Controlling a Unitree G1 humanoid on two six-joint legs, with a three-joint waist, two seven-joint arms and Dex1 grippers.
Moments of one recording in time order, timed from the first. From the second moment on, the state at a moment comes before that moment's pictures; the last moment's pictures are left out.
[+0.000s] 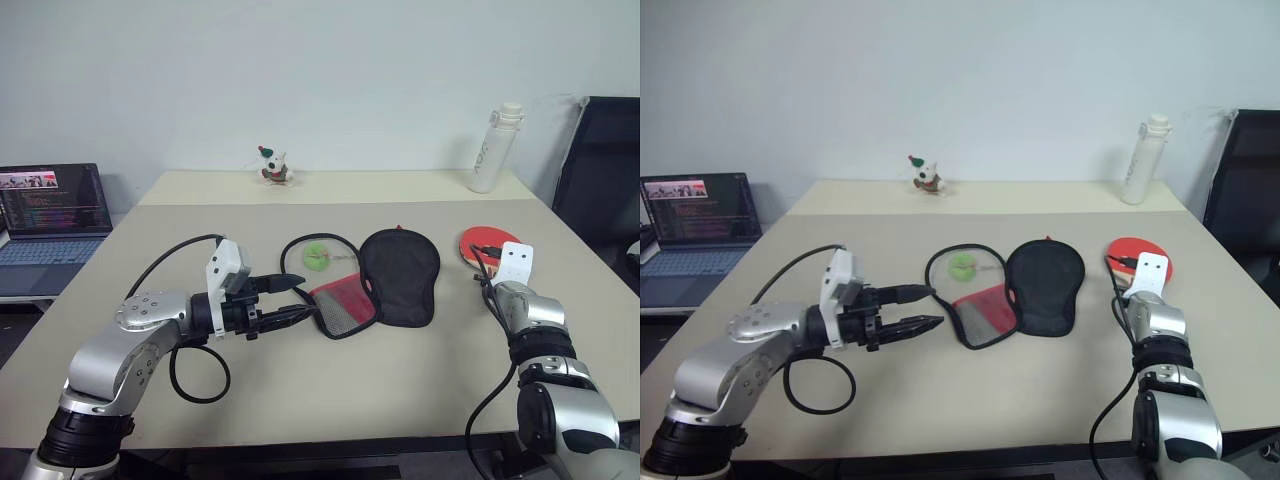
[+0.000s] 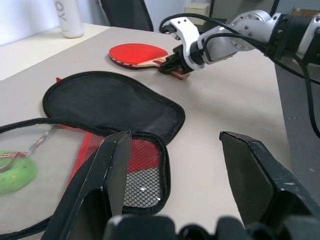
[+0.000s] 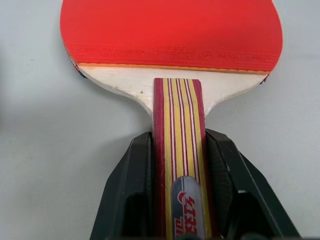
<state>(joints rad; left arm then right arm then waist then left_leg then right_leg) -0.40 0.75 0.08 -0.28 -0.63 0.56 -0.99 -0.89 -0.35 -0.33 0.78 0.14 0.55 -0.17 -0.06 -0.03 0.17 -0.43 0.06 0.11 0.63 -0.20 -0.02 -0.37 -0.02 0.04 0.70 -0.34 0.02</state>
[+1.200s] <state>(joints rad) -0.33 0.76 0.11 -0.29 -0.61 0.54 -0.97 -0.65 0.00 -0.08 0.00 0.13 0.92 -0.16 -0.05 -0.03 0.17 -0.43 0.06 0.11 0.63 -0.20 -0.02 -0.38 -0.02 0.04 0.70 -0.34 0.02</state>
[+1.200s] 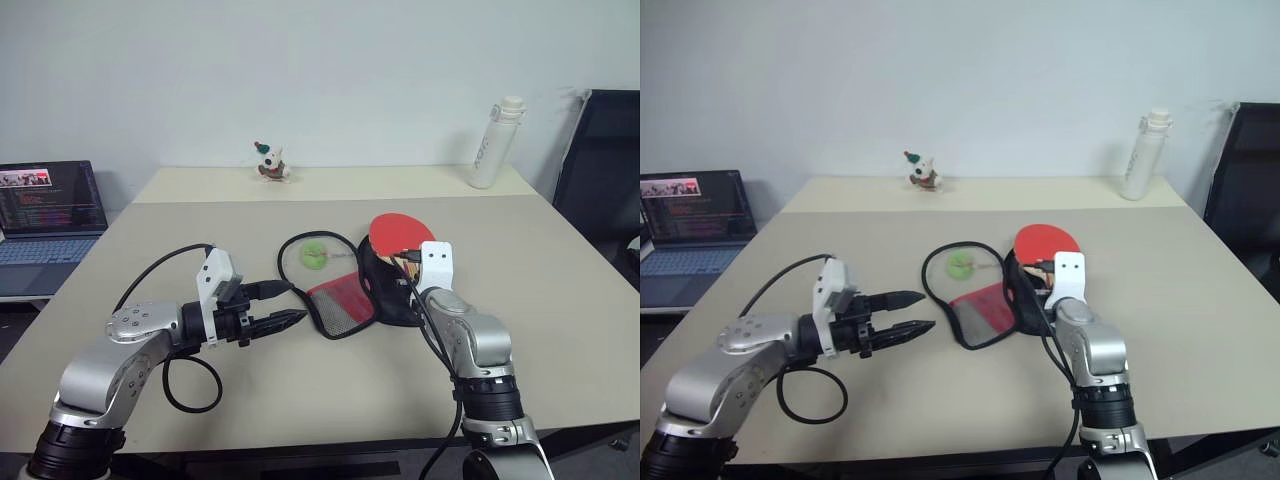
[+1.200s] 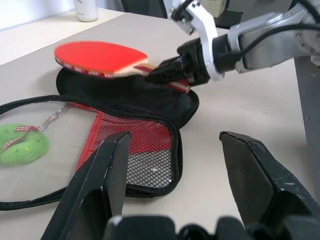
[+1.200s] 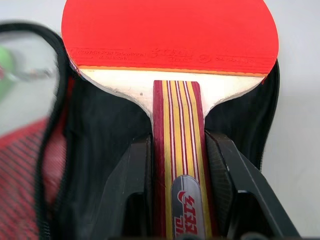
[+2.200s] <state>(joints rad) -0.32 0.76 0.11 -0.31 -0.62 0.56 -0.95 -0.57 -0.01 -0.02 0.02 0.06 0.86 -0.11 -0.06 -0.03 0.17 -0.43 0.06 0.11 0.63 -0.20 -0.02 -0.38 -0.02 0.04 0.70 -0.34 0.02</state>
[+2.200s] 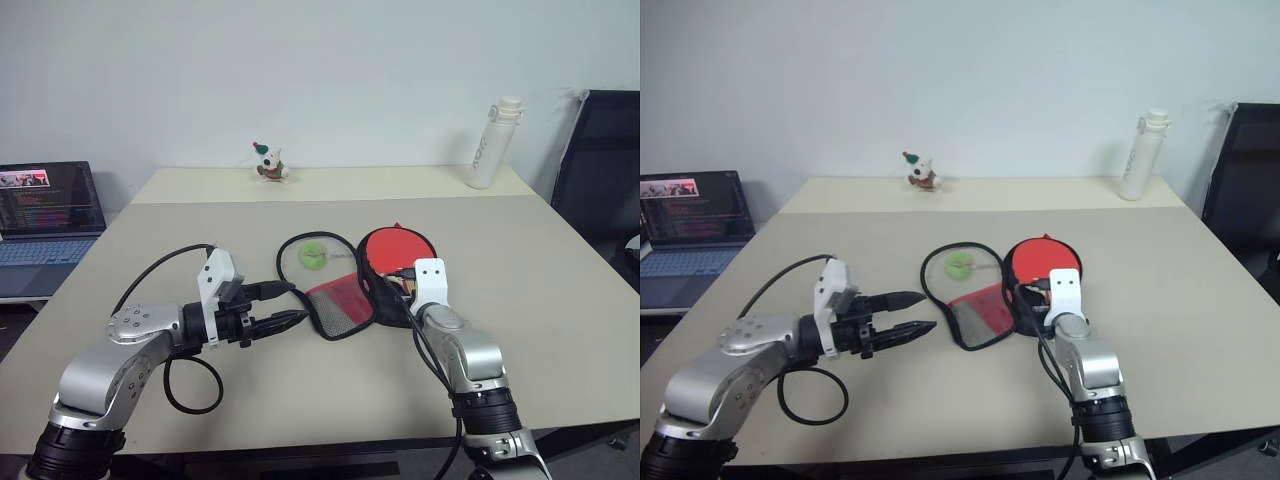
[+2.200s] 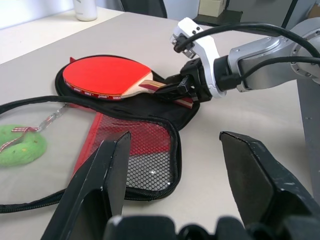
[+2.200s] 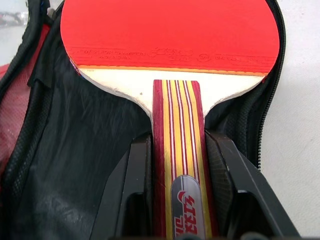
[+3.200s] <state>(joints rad) -0.30 0.74 0.10 -0.11 -0.44 0.44 -0.88 -0.65 -0.37 0.00 -0.36 0.40 1.04 0.47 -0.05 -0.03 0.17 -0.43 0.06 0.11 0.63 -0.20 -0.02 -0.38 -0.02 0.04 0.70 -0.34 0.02</state>
